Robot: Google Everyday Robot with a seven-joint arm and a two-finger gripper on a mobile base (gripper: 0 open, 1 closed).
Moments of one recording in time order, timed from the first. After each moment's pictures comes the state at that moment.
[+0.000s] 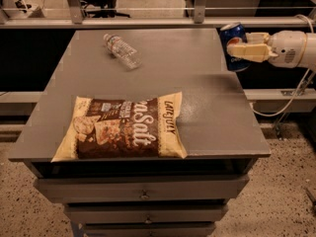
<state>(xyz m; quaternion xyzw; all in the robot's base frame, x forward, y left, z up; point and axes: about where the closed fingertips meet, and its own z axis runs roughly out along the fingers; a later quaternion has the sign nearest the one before) 0.657 -0.239 0.941 -0.38 0.64 0.38 0.55</state>
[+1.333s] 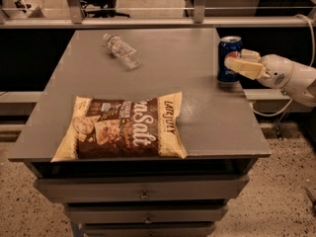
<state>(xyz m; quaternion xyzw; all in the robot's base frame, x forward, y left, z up) 0.649 -0.234 0.904 -0.35 0.53 0.50 0.59</state>
